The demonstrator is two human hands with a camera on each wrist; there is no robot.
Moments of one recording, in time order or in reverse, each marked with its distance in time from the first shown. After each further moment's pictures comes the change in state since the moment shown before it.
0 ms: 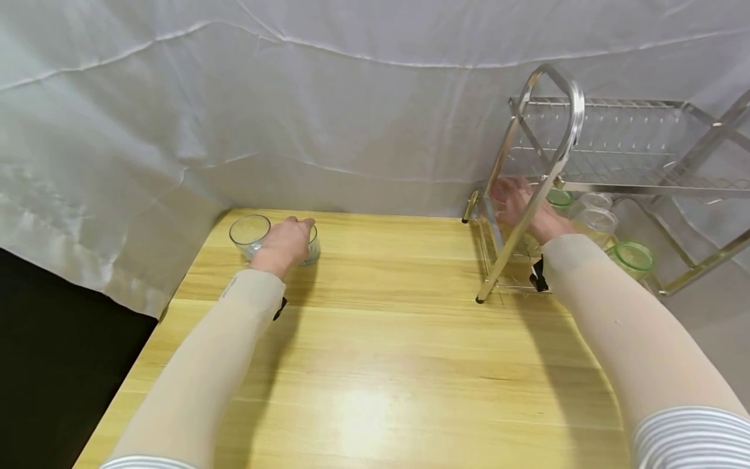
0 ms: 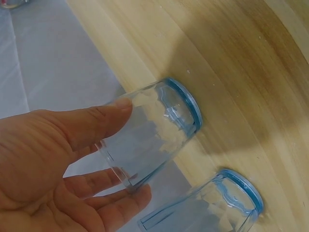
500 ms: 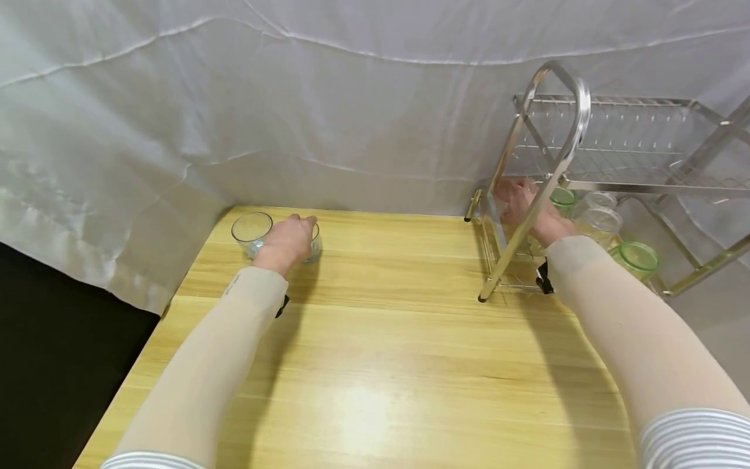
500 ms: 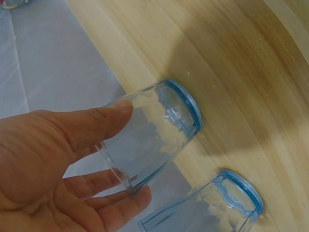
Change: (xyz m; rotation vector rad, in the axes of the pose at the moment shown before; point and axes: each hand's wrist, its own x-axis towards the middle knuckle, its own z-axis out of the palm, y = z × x) left_hand 0.001 0.001 0.001 0.005 -0.005 -0.019; right_hand -0.004 0.003 0.003 -0.146 0.097 0.039
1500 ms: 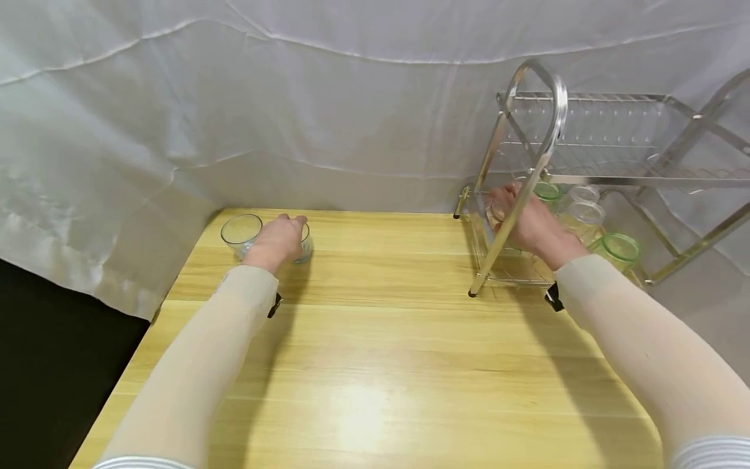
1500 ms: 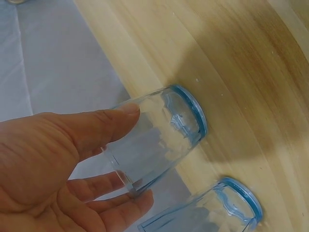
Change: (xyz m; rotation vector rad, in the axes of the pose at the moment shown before) left_hand -0.001 -0.001 -0.004 0.011 -0.021 0.020; right_hand -0.061 -0.013 0.006 -0.095 0.259 -0.237
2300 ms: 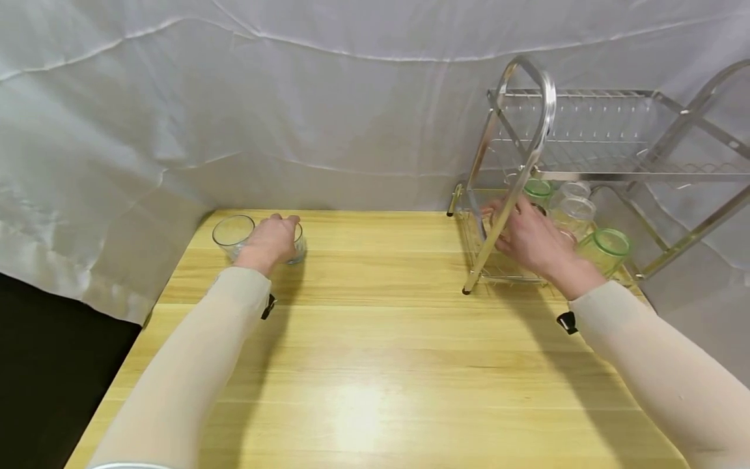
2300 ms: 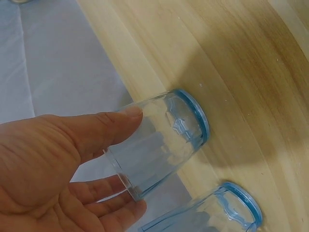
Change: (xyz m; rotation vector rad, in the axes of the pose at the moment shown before) left_hand 0.001 0.000 0.000 -0.041 0.002 0.003; right_hand -0.043 -0.013 0.000 -0.101 0.074 -0.037
